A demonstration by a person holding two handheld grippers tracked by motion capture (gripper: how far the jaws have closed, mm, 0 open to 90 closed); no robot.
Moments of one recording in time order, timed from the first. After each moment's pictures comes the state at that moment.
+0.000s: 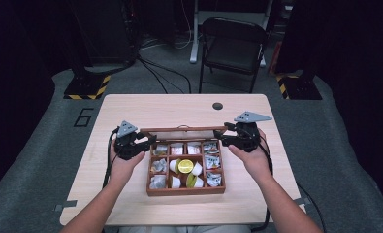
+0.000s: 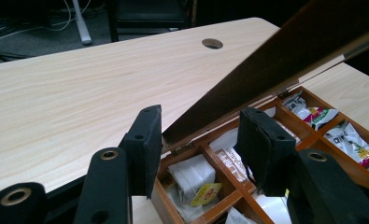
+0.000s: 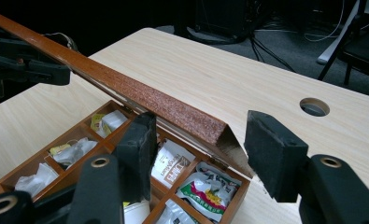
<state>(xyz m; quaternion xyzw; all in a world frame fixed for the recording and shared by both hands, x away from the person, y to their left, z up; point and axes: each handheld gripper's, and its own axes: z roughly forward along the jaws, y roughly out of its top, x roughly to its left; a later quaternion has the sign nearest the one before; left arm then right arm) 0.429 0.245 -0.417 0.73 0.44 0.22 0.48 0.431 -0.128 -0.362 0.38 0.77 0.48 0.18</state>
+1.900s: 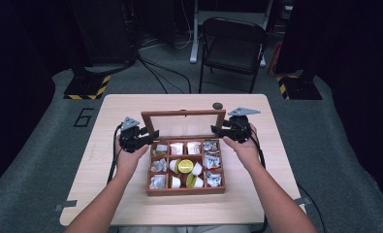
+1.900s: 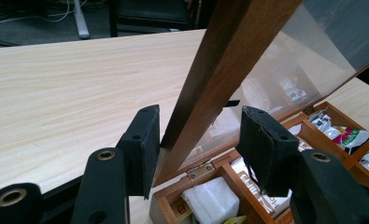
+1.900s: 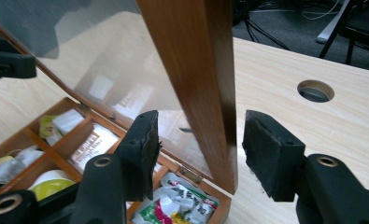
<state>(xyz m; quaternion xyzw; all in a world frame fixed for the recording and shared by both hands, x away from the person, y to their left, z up) 0.467 0.246 -0.442 0.71 0.46 0.20 0.49 0.491 -0.124 -0.408 0.41 0.77 0.46 0.17</state>
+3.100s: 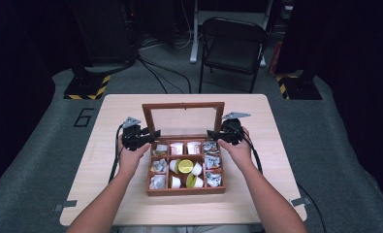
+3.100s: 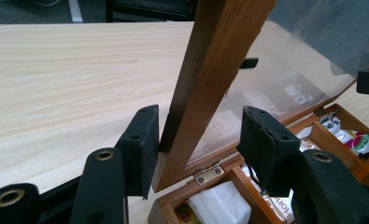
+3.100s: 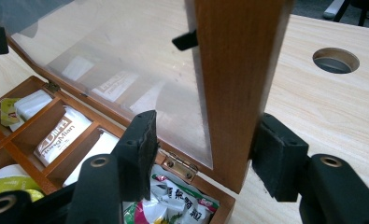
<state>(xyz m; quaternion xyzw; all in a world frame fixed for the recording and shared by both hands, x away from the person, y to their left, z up) 0.483 0.247 -0.458 0.71 0.48 0.16 0.49 0.511 -0.112 -0.447 0.43 0.78 0.44 0.15</state>
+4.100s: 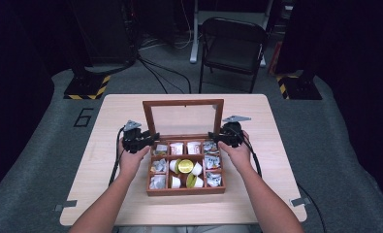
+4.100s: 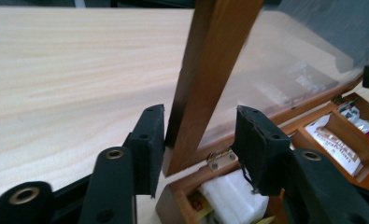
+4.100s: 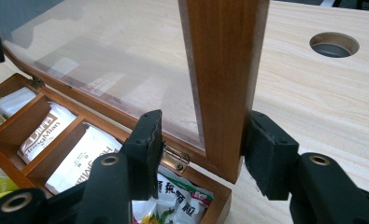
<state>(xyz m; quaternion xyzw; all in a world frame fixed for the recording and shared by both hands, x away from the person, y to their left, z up) 0.482 0.250 -0.474 0.71 0.49 0.16 0.48 0.511 -0.116 -0.464 0.44 0.76 0.44 0.15</state>
